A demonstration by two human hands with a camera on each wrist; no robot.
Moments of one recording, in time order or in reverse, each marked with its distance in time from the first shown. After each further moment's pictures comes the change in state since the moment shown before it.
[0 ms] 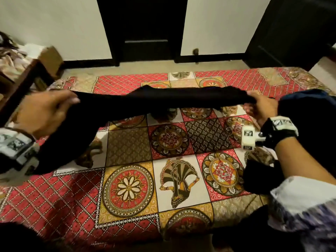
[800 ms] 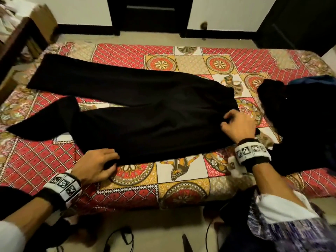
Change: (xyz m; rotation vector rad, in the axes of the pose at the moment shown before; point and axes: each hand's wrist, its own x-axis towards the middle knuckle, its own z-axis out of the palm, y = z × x) left_hand -0.138 0.162 0.078 -0.214 -0.455 0.100; right_hand -0.119 0.089 0.034 -1.135 -0.048 -0.380
